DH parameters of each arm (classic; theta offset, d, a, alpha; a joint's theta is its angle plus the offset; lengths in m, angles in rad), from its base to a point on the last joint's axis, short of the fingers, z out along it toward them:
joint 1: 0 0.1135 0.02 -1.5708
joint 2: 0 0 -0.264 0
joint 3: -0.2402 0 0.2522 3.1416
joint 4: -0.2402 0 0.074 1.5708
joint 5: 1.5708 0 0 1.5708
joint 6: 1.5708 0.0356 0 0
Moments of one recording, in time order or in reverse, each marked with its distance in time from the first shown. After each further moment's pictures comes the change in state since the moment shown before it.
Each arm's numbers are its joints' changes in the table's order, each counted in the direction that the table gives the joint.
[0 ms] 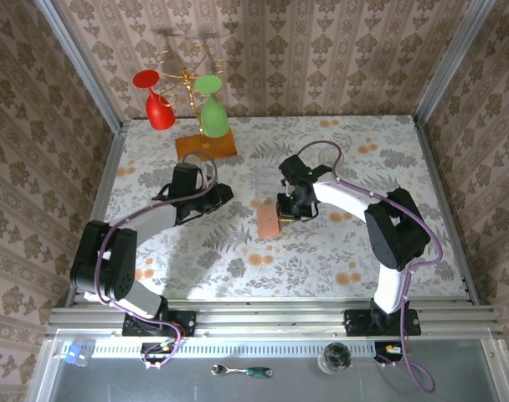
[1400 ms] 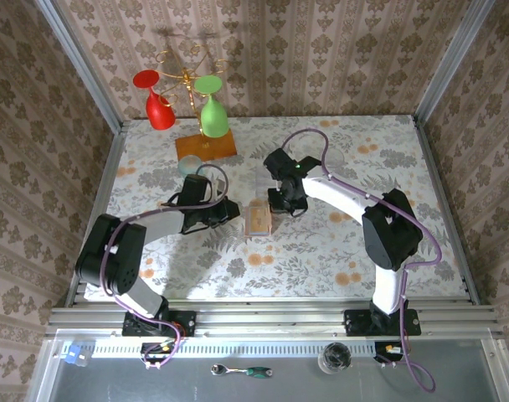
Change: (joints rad) left arm -0.084 0.072 0.058 0.019 0.067 0.034; right arm 0.061 0.034 -0.154 -0.163 0.190 -0.035
